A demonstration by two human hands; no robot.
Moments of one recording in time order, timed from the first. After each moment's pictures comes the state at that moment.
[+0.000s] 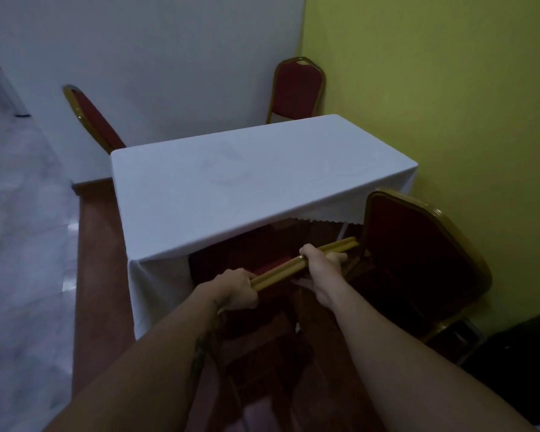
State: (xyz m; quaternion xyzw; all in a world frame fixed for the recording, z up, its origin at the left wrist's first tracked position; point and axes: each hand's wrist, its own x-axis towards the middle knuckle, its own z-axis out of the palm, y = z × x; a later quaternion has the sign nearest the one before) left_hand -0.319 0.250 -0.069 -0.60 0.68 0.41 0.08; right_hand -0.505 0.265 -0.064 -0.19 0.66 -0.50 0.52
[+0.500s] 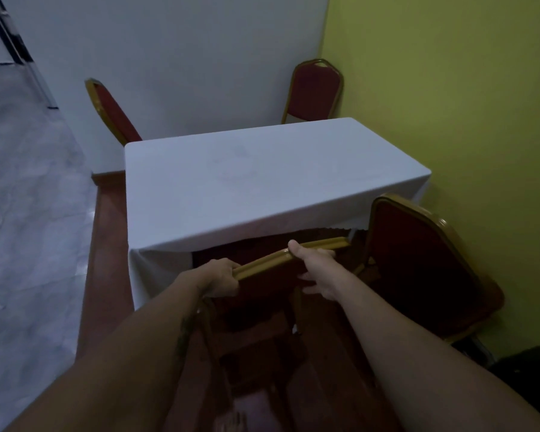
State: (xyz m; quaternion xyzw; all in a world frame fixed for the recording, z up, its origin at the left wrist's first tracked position) left_hand -0.310 0.244 -0.074 -0.64 0.66 0.39 0.07; right_hand -0.534 0.258 -0.050 -0.31 0.69 -0.32 0.57
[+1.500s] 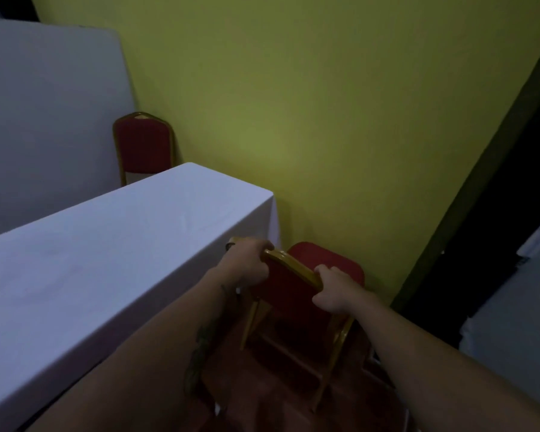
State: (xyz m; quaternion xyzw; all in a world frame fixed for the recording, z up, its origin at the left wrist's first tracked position) left_hand -0.674 0.138 0.014 -0.33 0.91 0.25 -0.09; right_hand -0.839 0.291 -0.009 -0.43 0.87 -0.05 0.24
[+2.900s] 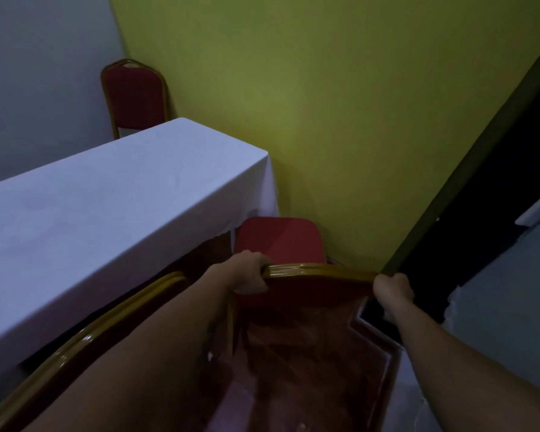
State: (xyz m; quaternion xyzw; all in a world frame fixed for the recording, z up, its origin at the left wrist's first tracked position) left_hand -0.697 0.198 -0.055 -0.29 0.92 0.24 0.13; right_hand -0.935 0.392 -0.095 -0.01 0.89 -0.38 0.26
